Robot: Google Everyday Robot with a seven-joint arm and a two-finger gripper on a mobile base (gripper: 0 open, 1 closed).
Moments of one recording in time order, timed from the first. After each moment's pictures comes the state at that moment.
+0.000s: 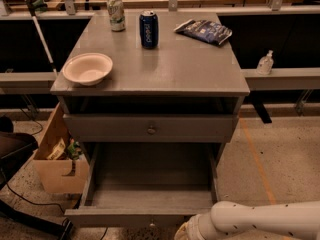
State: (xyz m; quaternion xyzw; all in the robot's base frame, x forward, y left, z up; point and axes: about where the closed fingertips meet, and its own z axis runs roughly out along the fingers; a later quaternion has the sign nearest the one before) arm 0.362 -0.077 0.342 -0.65 0.70 0.21 0.20
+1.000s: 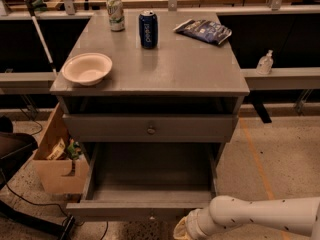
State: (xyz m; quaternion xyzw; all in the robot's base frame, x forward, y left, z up) arm 0.380 -0.073 0.340 -0.65 0.70 0.21 0.20
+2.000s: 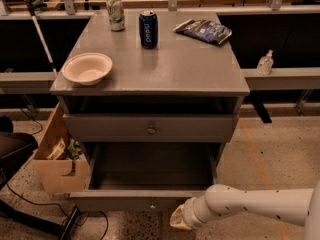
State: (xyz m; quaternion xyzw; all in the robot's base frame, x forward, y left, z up) arm 0.415 -0.063 0.347 -0.64 0.70 0.21 0.21
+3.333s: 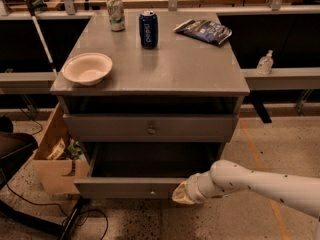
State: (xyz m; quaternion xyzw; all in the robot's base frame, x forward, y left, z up) arm 0.492 -0.074 0.405 -0.63 0.71 0.20 0.25
